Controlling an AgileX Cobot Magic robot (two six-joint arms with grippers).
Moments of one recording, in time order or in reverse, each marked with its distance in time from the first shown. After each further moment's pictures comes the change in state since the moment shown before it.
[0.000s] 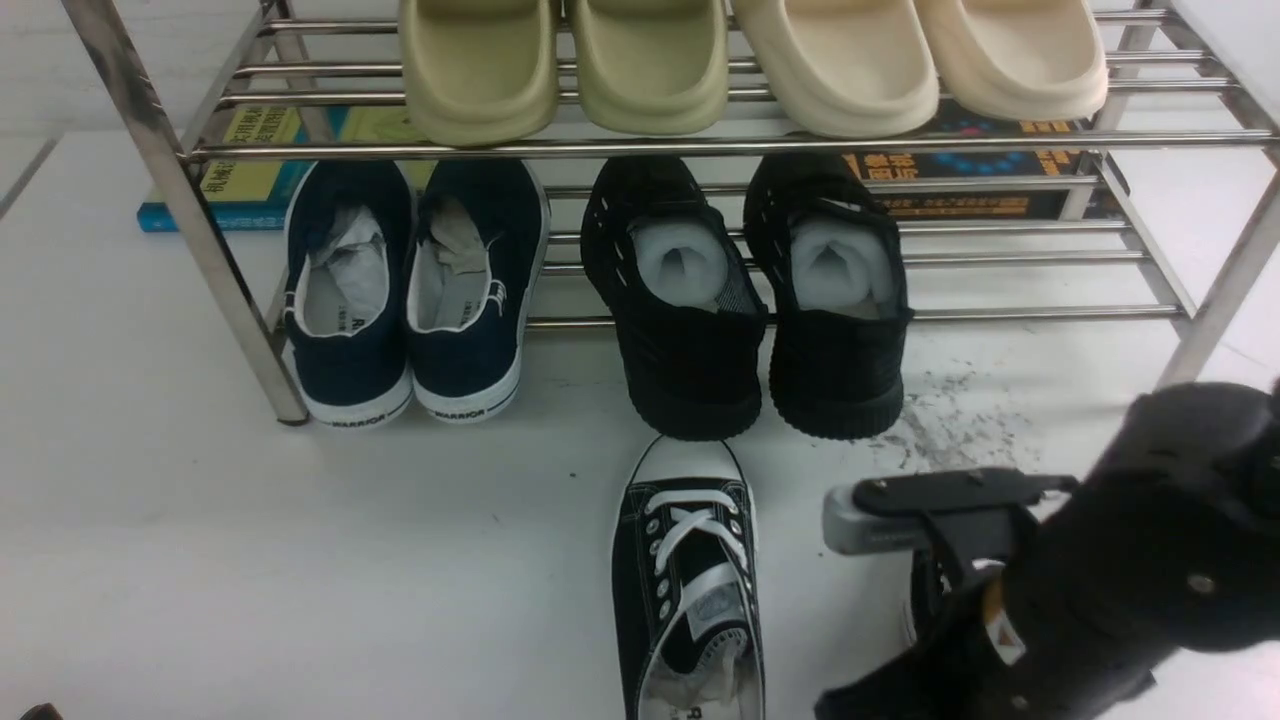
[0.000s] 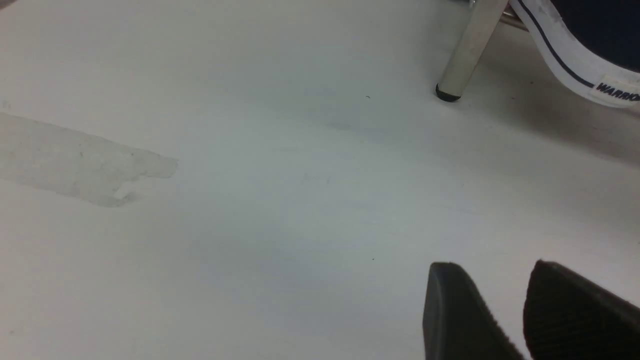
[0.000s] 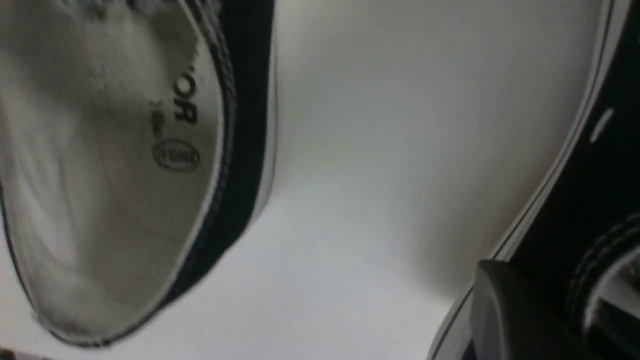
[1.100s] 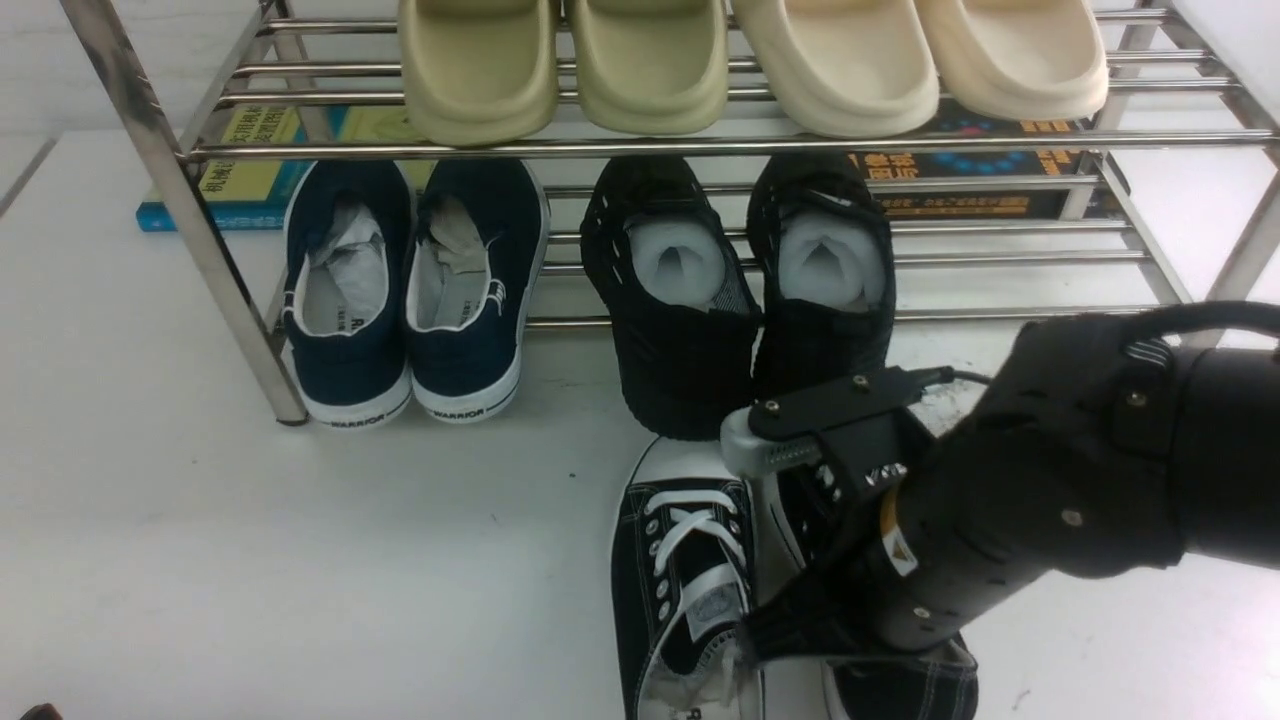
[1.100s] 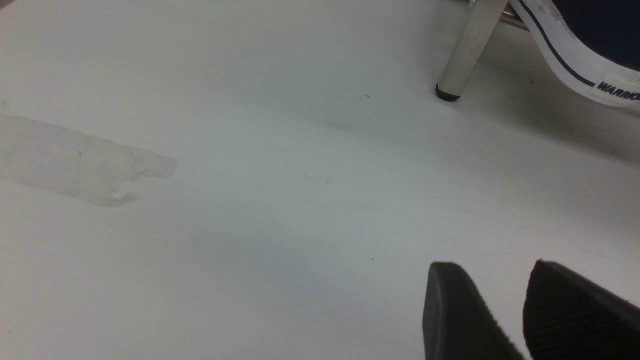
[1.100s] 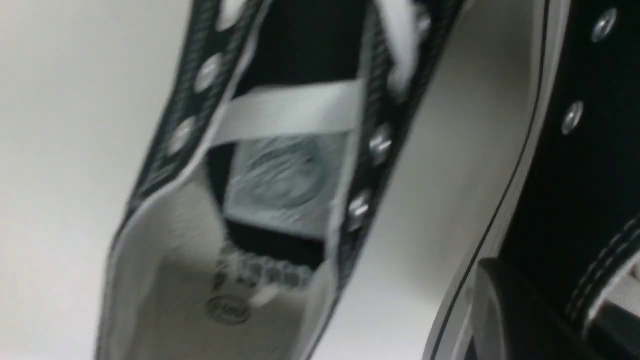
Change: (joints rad) right arm 0.023 0.089 -0.122 -0.080 -0.087 -0.117; left arm 0.000 0.000 0.000 0.000 0.000 0.000
